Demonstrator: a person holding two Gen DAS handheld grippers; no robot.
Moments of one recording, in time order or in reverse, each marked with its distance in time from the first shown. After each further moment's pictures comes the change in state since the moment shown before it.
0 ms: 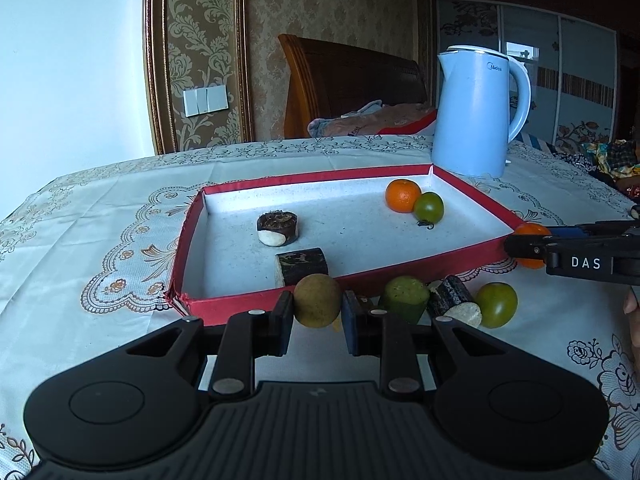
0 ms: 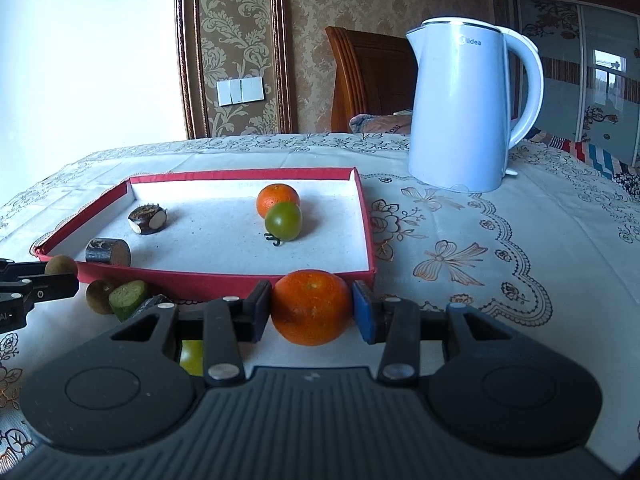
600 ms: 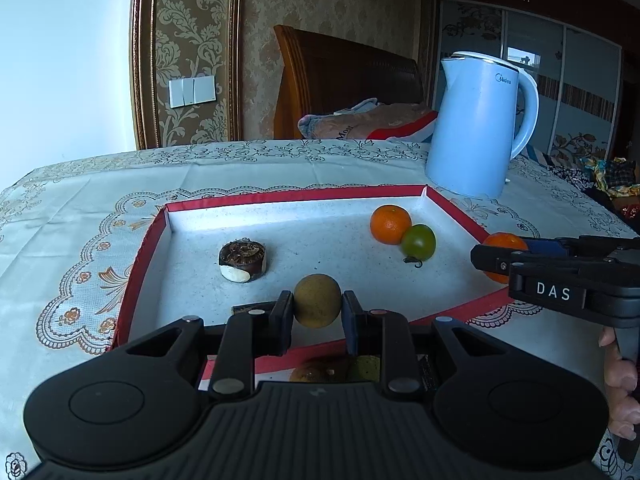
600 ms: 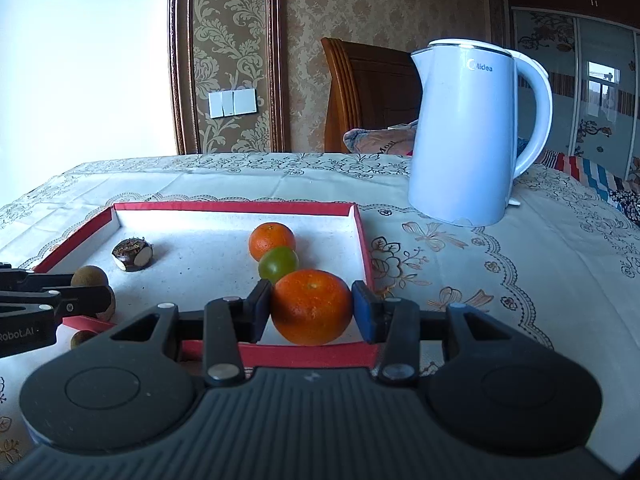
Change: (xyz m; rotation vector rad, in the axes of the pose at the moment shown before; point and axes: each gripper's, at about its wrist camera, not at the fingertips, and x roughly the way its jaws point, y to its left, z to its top) left arm 0.042 -0.012 0.038 -0.055 0.033 -0.034; right arm 0.030 0.009 0.032 -0.018 -0.003 -0.026
